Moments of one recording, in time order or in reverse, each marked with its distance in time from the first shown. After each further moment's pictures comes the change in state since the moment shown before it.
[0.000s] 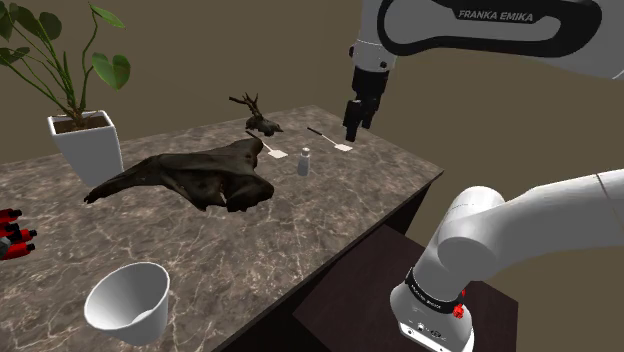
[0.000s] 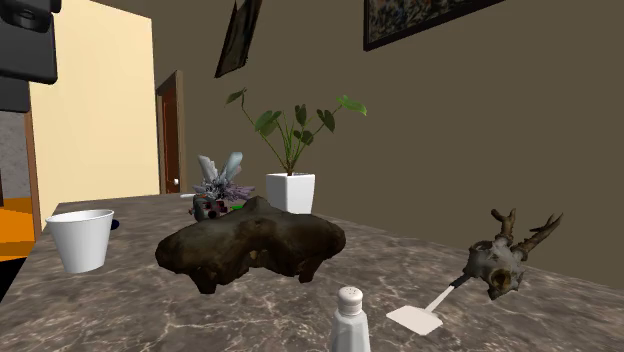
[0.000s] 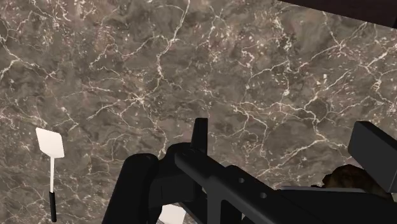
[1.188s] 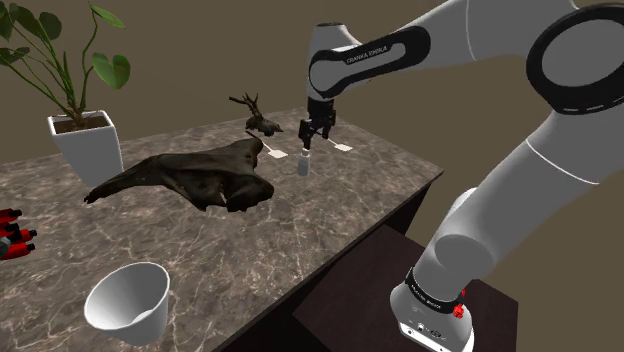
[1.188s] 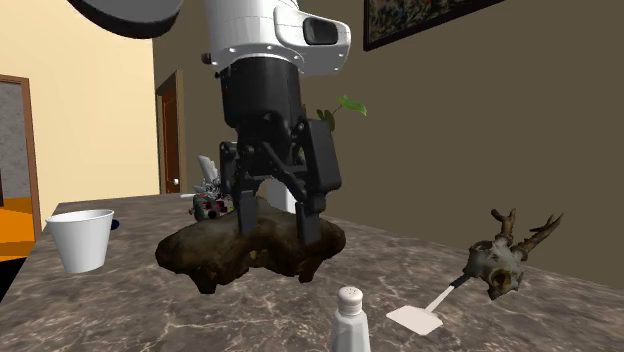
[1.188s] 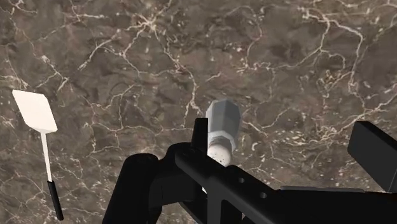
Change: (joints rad) arm -0.053 0.535 -0.060 0.128 -0.042 0.448 0.058
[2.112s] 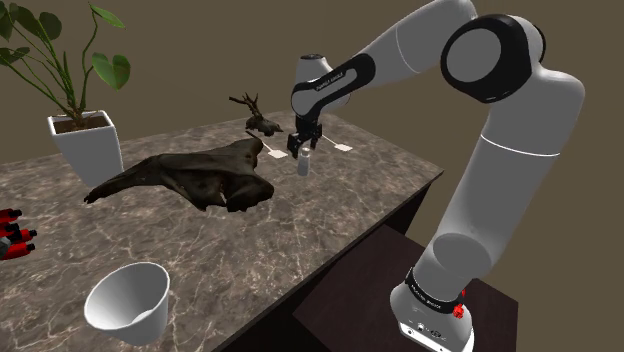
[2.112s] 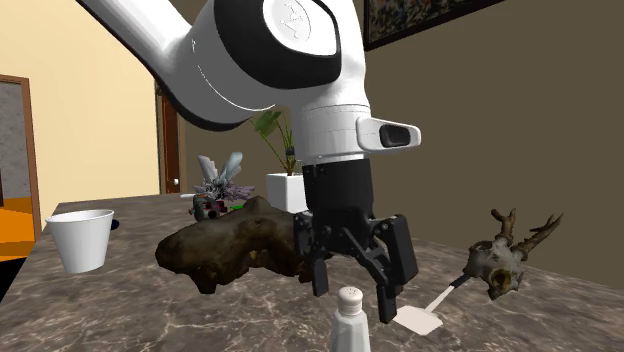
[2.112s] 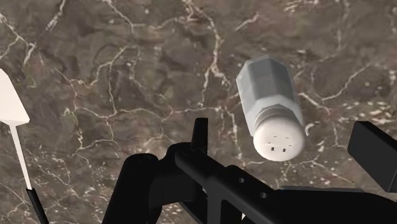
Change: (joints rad) arm -0.031 0.319 -0.033 0.132 0.007 0.209 0.009
